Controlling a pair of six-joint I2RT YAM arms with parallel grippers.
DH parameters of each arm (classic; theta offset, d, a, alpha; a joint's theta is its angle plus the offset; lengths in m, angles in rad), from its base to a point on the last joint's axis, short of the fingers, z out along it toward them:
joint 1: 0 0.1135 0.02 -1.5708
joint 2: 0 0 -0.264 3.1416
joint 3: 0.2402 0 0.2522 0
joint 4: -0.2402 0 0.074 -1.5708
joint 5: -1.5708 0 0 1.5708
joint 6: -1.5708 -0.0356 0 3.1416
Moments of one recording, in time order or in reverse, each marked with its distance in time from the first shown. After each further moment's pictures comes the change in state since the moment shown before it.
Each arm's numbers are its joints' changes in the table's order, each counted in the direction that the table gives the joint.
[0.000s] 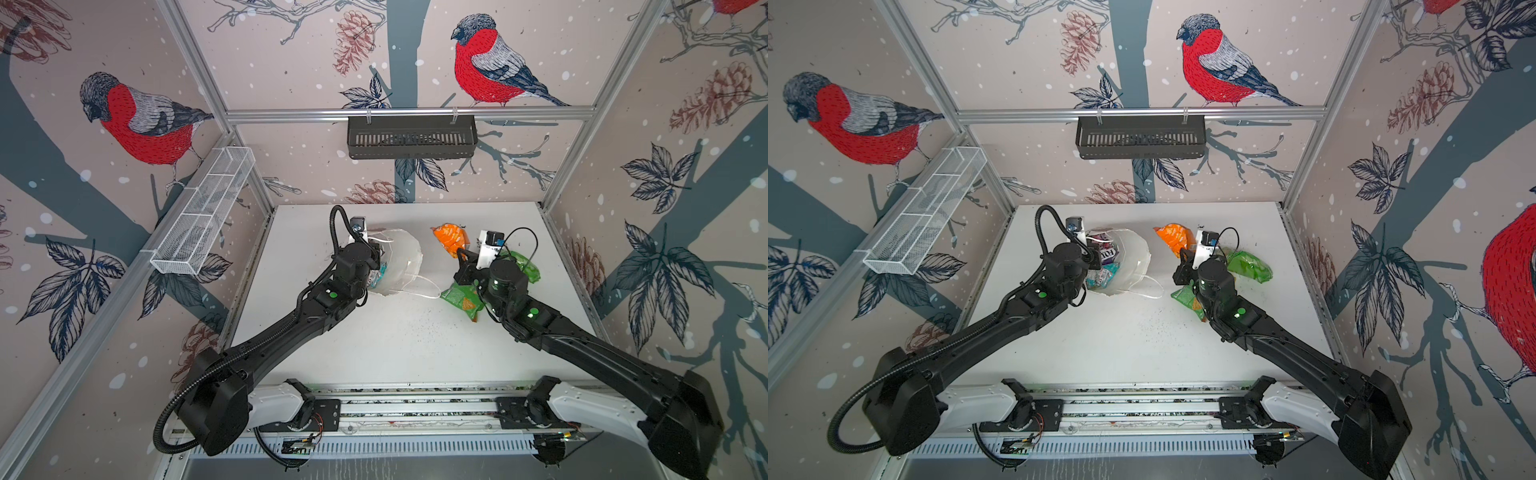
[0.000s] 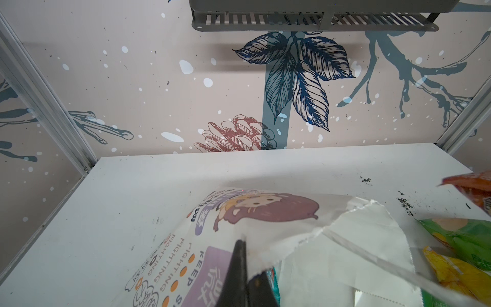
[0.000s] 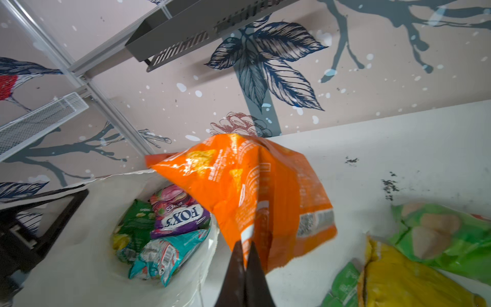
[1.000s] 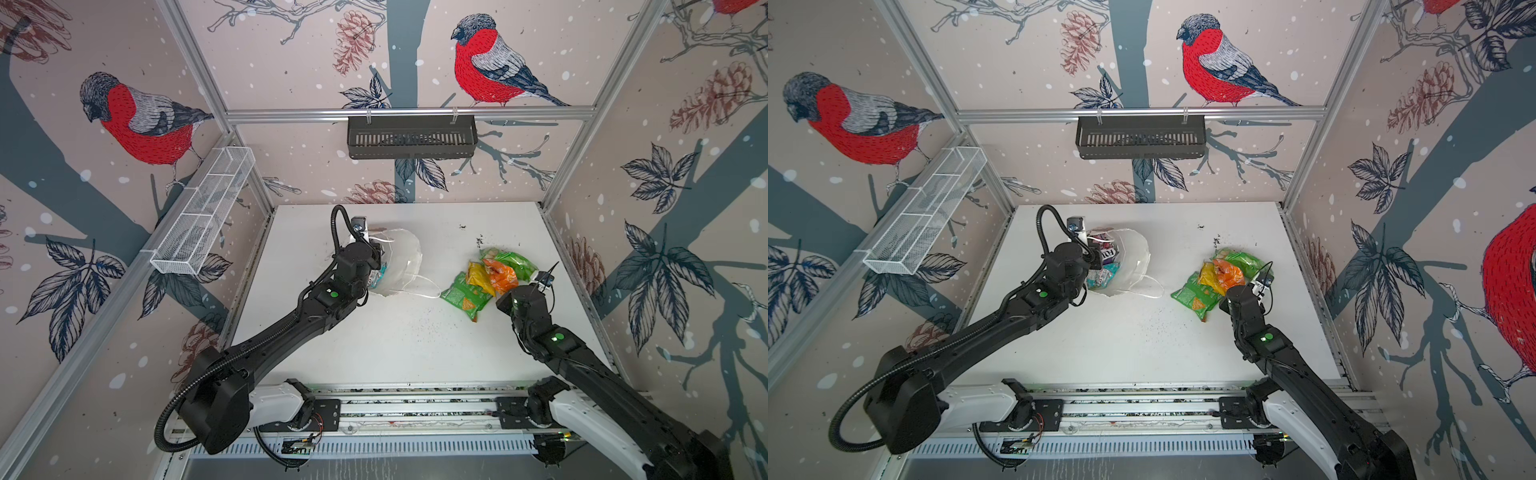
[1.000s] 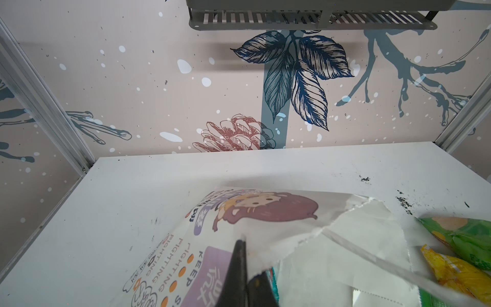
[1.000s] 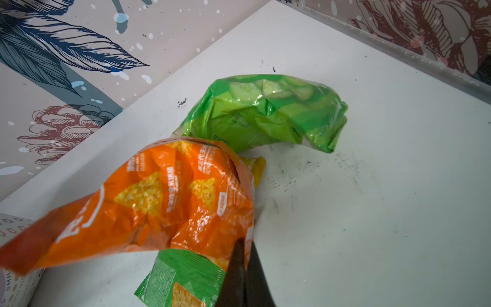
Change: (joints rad) left arm -0.002 0.008 0.004 0.001 -0.003 0.000; right arm -0.295 -0.250 -0.298 -0.371 -0.114 -0.330
